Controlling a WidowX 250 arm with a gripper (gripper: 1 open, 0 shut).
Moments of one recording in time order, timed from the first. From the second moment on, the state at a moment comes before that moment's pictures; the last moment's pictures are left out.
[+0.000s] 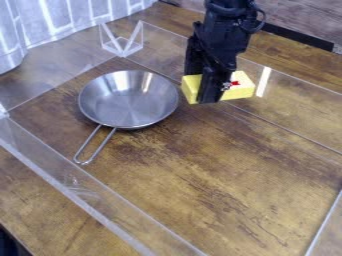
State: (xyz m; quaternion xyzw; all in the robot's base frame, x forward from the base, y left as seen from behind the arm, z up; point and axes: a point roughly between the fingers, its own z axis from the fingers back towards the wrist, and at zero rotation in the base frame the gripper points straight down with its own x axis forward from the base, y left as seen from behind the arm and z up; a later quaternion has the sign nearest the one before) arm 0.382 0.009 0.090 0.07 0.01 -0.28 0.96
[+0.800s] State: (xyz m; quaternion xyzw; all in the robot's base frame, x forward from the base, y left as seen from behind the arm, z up) arm 0.348 0.059 0.130 0.08 0.01 -0.23 0.97
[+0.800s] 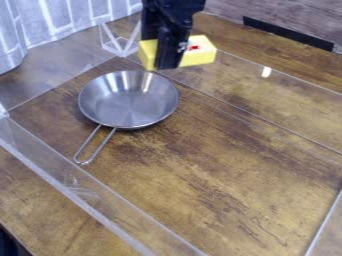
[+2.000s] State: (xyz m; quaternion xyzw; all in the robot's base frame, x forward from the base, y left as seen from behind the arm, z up) arm 0.334 0.123 0.105 0.09 0.02 -0.20 0.98
